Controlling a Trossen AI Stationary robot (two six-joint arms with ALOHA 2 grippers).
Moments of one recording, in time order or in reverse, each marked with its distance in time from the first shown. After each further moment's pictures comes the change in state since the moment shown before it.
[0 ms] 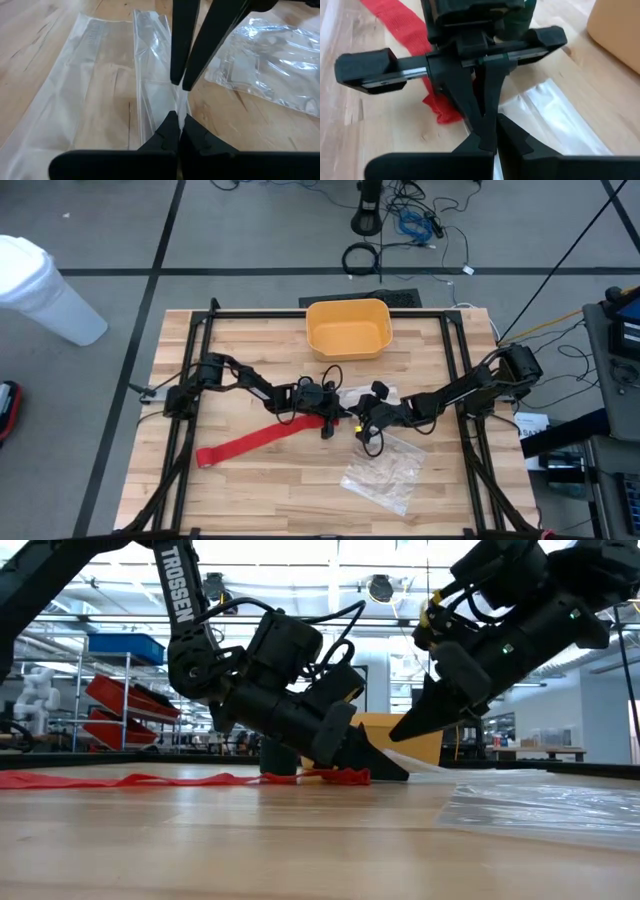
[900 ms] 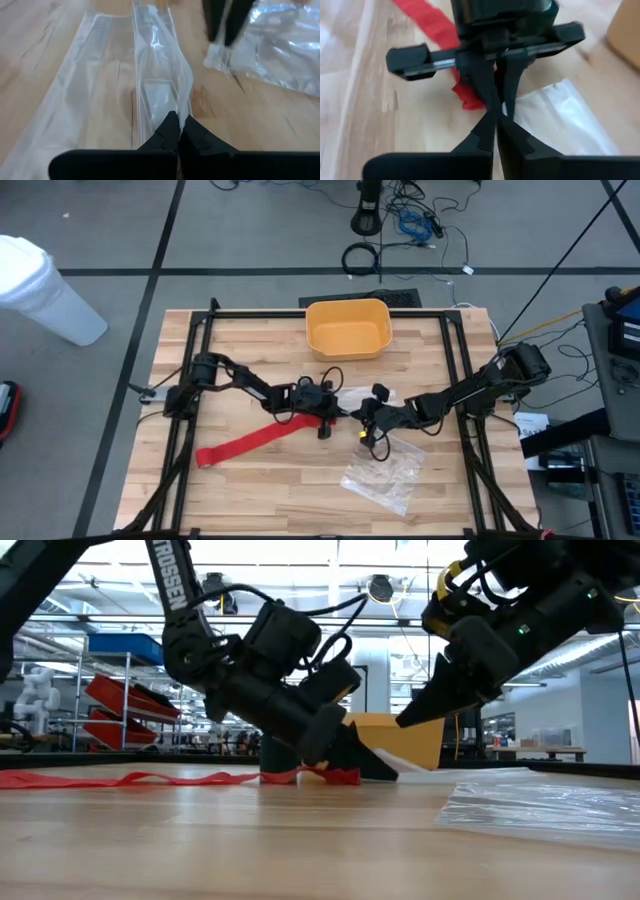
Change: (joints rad) left arm 0.001 -0.079 -0.020 -0.072 -0.041 0.064; right arm 0.038 -0.069 0.000 -0.052 -0.042 -0.024
